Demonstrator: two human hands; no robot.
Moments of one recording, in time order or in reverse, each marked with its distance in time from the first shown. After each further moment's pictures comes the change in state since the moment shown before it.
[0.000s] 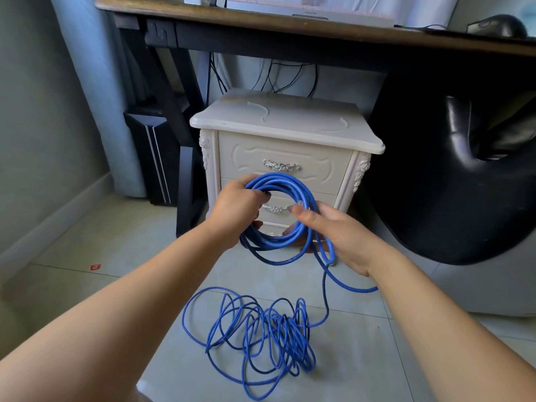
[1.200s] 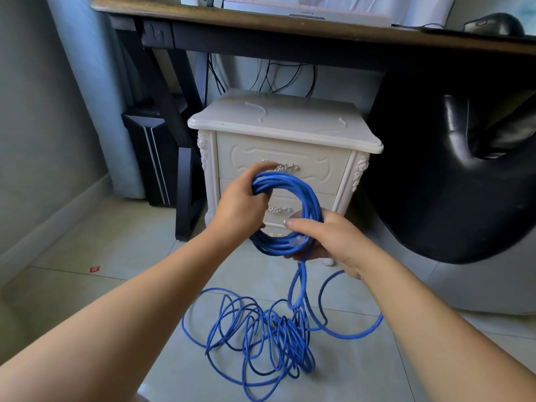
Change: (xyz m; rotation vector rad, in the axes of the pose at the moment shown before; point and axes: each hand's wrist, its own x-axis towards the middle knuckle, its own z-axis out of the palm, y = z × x) left_hand -0.004 -0.003 0.004 0.257 0.033 0.322; right_hand 0.003 0.003 0.010 0.026 0.105 0.088
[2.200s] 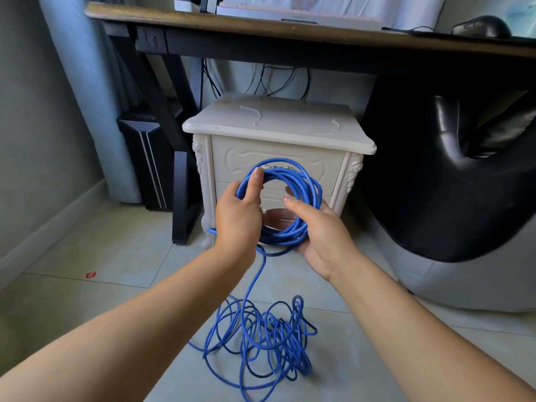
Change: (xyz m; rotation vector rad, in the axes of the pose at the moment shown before) left_hand -0.014 0.007 0.027 -0.439 0.296 -0.270; right_hand -0.001 -0.010 0.023 0.617 0.100 -0.095
